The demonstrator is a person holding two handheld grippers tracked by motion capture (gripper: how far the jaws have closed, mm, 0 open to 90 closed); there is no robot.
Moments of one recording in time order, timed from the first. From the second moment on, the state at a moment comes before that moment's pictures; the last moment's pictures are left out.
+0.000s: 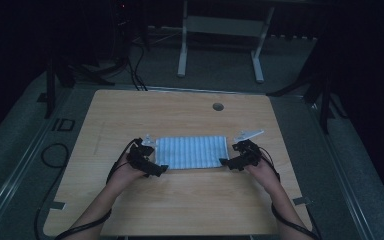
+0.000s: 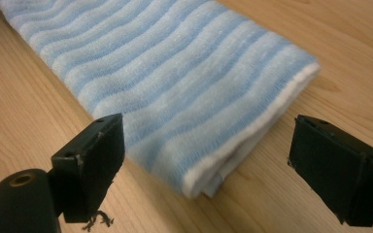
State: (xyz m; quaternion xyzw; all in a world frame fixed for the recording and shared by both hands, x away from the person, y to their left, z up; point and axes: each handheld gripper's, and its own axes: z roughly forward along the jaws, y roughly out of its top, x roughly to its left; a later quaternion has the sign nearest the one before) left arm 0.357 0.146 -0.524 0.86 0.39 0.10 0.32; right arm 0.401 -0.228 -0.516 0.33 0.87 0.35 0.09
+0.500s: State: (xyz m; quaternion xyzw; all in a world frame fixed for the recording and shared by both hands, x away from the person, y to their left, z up) left arm 0.331 0.188 -0.529 0.82 0.42 0.12 0.35; right arm 0.375 -0.263 -0.527 0.33 0.86 0.37 0.11
